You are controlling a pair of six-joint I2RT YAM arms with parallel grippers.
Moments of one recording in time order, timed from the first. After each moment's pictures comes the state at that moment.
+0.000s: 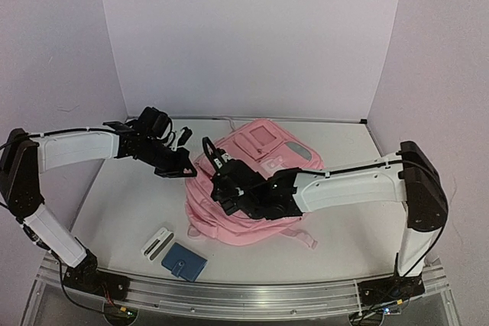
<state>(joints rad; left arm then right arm) -0.57 1.55 1.08 -0.46 0.37 -0.42 1.22 1.95 1.42 -0.24 0.63 0.29</state>
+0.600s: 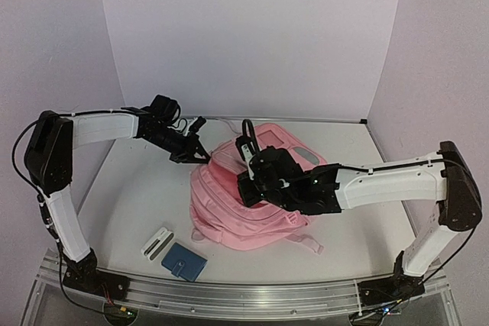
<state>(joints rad) -0.46 1.82 1.35 -0.48 0.70 -0.31 1.18 1.68 1.17 -0.08 0.48 0.31</state>
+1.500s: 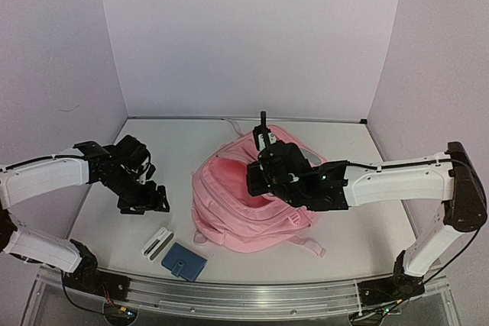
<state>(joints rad) -0.59 1.23 0.84 -0.82 0.14 -0.62 1.14 1.63 1.14 -0.05 0.57 0.47</state>
